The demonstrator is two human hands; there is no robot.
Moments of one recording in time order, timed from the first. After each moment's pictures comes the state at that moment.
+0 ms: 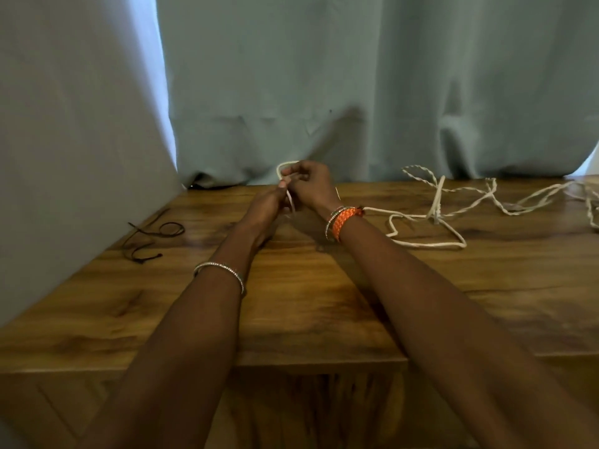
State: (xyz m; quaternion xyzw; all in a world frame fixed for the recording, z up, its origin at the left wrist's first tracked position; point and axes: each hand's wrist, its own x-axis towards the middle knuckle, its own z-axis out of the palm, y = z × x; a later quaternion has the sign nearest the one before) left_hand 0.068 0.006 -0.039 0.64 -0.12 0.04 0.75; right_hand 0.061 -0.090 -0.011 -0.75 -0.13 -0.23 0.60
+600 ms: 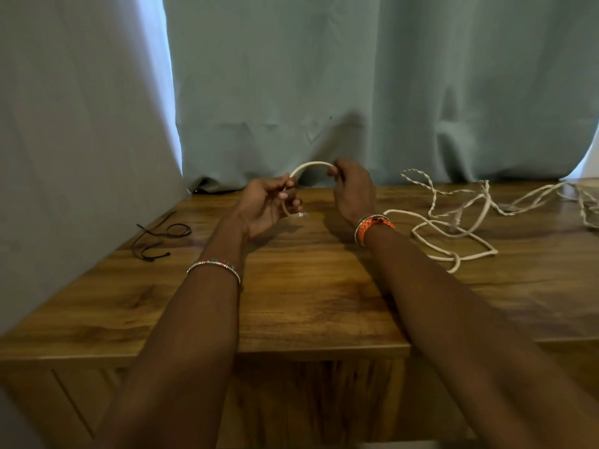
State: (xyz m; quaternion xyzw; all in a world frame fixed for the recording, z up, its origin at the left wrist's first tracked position) left_hand 0.028 0.027 -0.010 0.55 -0.23 -0.12 0.79; right_hand 0.057 -0.146 -0.025 -0.83 -0.08 -0.45 0.32
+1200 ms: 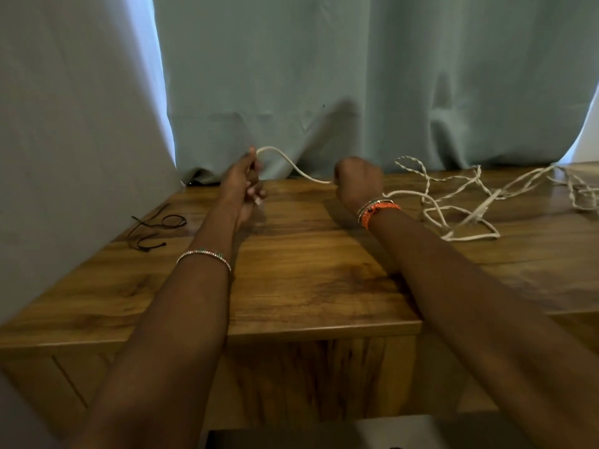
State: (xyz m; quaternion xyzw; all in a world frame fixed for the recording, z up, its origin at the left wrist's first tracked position) left_hand 0.029 0.038 -0.011 0.56 -0.12 0.06 0.81; right_hand 0.024 -0.158 -0.018 -0.94 -0.02 -0.33 0.07
